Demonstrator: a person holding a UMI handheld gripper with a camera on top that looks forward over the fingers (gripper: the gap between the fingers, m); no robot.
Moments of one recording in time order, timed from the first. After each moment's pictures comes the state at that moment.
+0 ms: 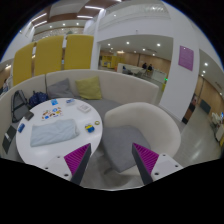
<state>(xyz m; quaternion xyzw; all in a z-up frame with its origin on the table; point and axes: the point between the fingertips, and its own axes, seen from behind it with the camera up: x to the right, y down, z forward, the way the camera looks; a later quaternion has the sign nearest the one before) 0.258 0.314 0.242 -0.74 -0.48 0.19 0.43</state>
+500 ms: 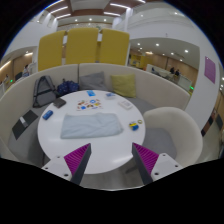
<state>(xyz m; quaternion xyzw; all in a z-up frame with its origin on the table) 0.181 0.118 0.202 -0.68 -0.59 0.24 0.37</state>
